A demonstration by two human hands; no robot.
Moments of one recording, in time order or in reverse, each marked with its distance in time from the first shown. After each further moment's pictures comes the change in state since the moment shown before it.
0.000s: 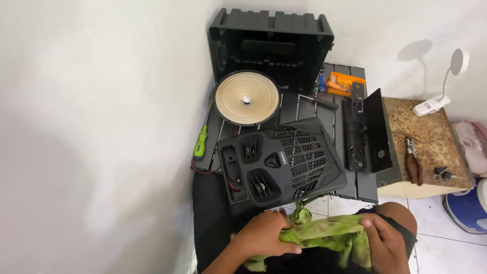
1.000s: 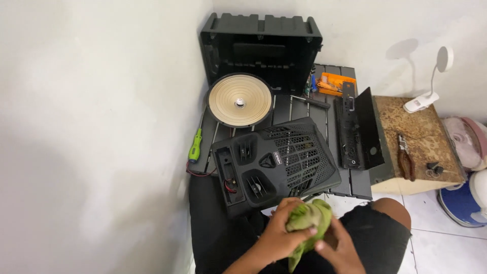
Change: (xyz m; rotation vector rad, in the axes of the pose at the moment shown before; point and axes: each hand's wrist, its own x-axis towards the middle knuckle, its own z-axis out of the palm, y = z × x) left_hand 0.029 0.016 0.052 -0.783 0.425 0.140; right_hand -0.022 0.026 0.068 0.560 -0.423 0.135
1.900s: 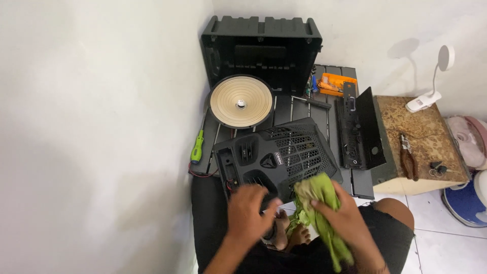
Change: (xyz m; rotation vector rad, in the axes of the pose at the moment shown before) left_hand 0.001 0.011 -0.062 0.958 0.486 0.273; right_hand 0.044 -0.127 0.047 -0.492 0.156 0.125
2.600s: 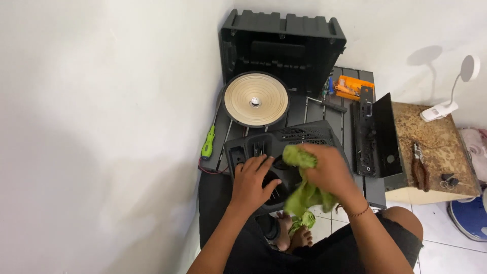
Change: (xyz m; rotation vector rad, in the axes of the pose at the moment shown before) left_hand 0.048 -0.057 0.018 -0.006 -0.055 0.126; right_hand 0.060 -0.099 0.029 -0.516 -0.034 -0.496
